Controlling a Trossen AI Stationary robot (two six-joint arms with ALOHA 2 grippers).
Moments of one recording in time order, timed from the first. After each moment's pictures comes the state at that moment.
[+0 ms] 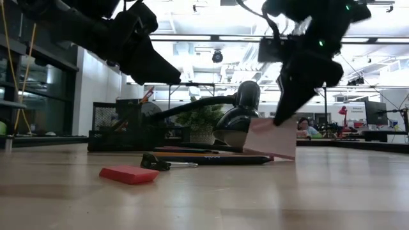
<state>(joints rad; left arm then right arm) 0.00 1.38 0.53 0.42 -0.21 -0.08 0.19 1.57 0.91 -0.46 0.29 0.33</state>
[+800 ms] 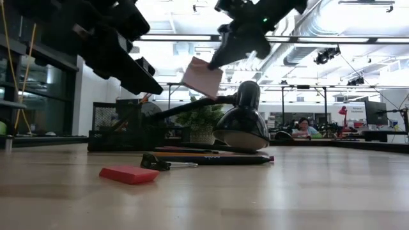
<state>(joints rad) -0.06 1.38 0.53 0.28 0.07 -0.07 -0.06 1.60 1.16 -0.22 0.14 -0.52</state>
